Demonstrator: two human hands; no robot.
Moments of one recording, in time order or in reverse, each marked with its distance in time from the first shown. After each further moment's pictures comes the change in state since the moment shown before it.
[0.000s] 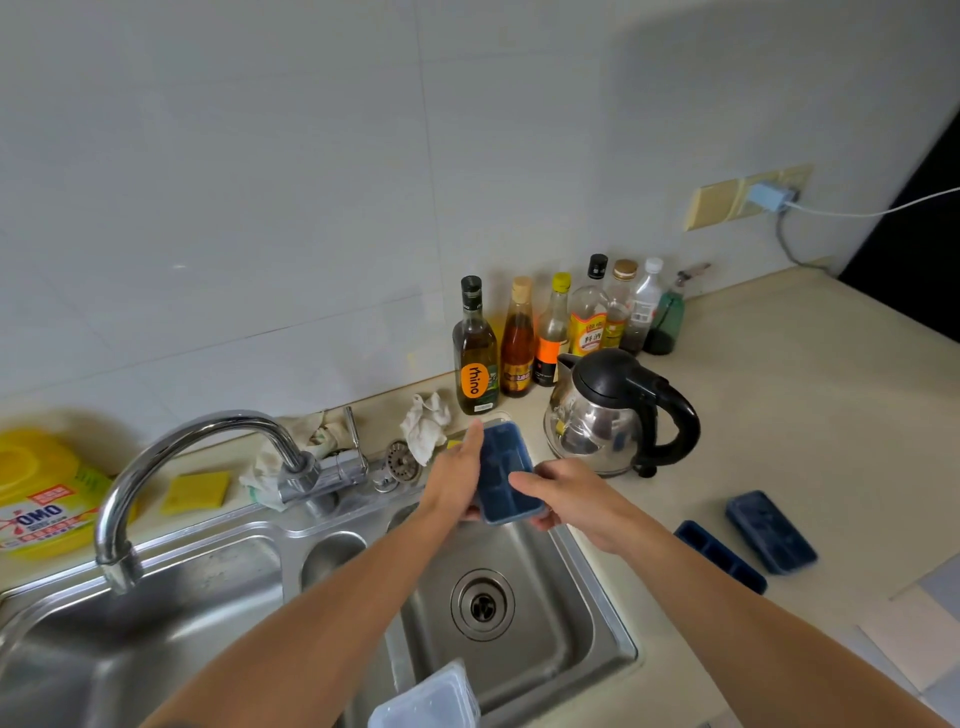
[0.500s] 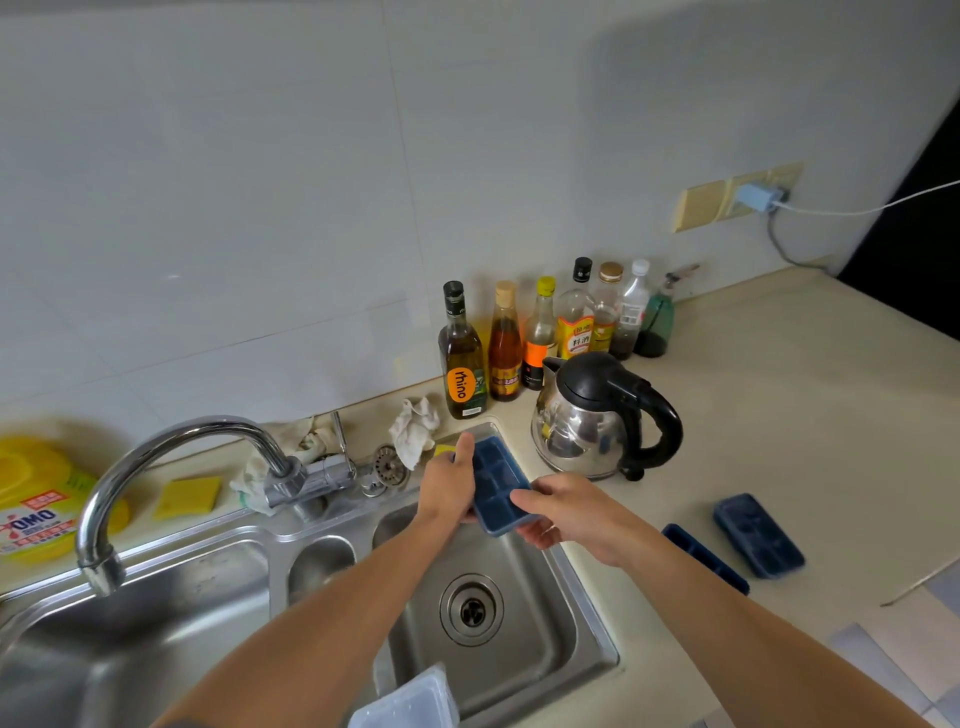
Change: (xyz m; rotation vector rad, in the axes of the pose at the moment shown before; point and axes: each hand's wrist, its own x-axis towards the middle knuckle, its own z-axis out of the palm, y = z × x) left_hand 0.011 -0.008 0.027 0.050 0.151 -0.024; right_hand -0.020 0.008 -0.023 0.026 -0.074 0.050
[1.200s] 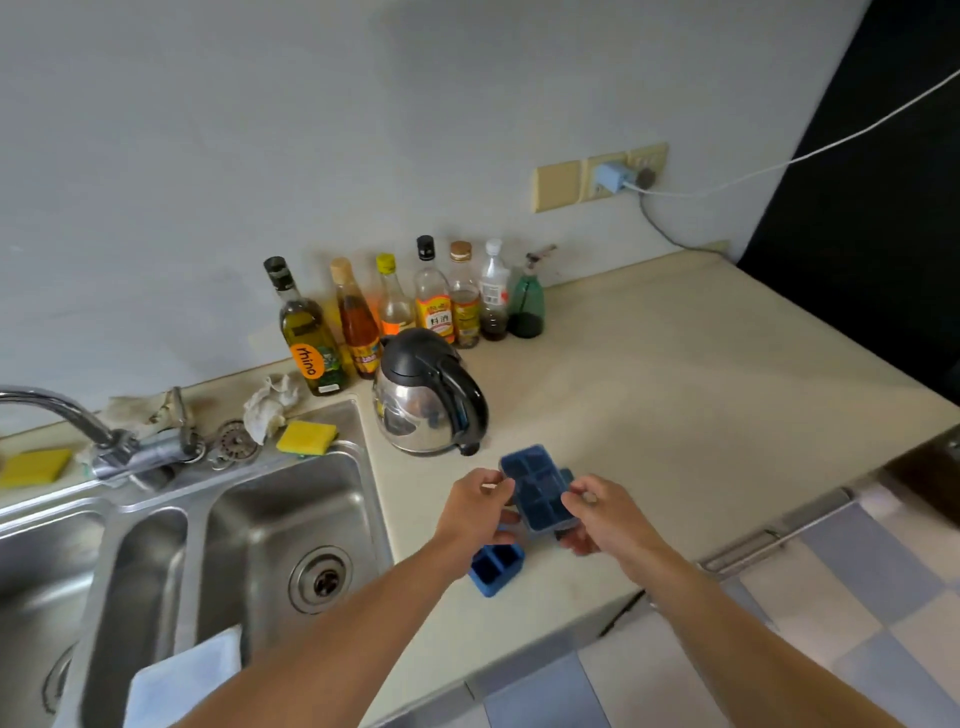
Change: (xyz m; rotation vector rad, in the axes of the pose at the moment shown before) left_hand -0.114 0.009 0.278 -0.084 -0.236 -0.081; right_hand -0.097 0.159 -0.250 0.013 0.321 0.077
